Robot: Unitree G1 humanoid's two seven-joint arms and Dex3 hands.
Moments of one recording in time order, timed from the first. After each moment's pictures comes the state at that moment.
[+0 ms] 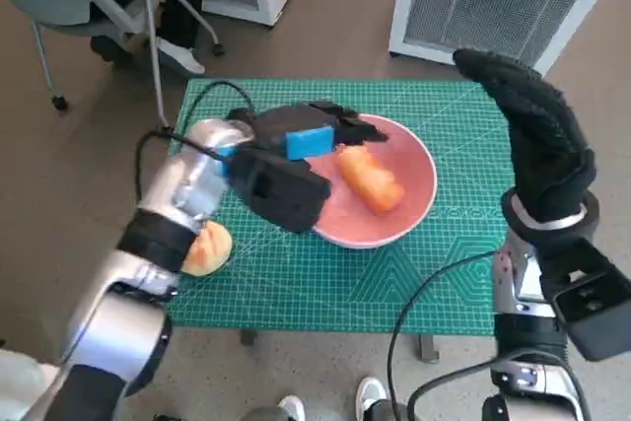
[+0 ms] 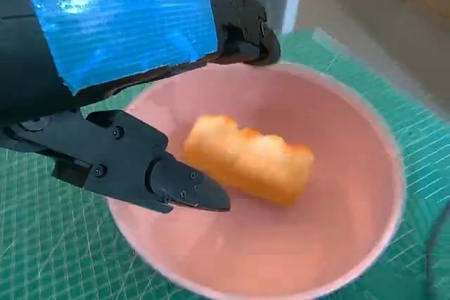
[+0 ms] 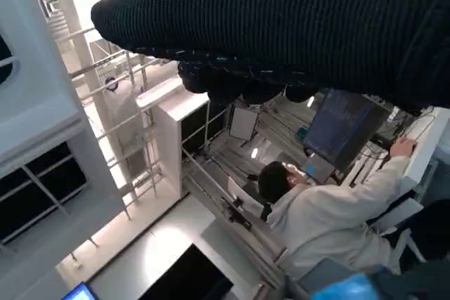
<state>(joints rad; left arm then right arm) -1.02 0.41 -0.36 0.72 0.39 -0.46 -0.63 -0.65 -0.20 -0.14 0.41 0.27 -0.90 0.47</state>
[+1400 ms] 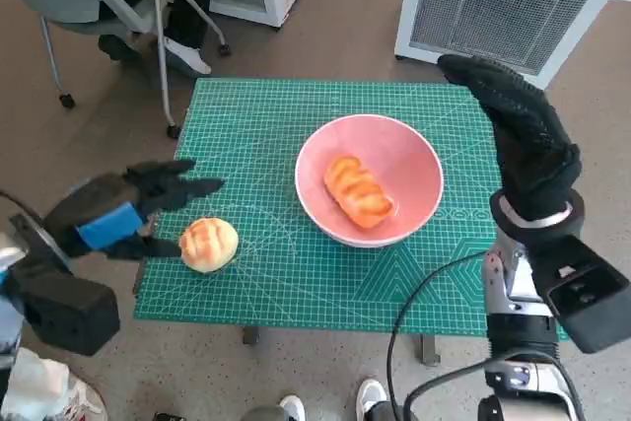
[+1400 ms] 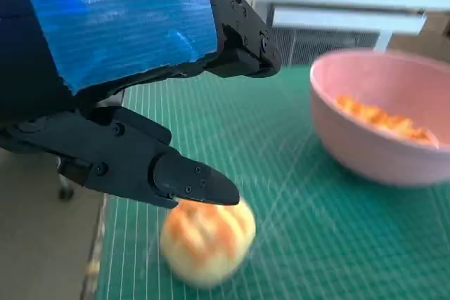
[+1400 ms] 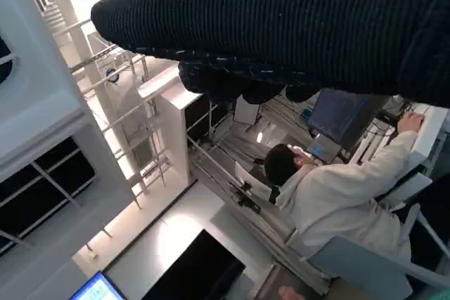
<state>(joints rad) -0.21 0.87 0.07 0.09 0.23 -0.47 -0.63 -0.66 -0.18 -0.11 0.44 0.32 -0.89 0.51</state>
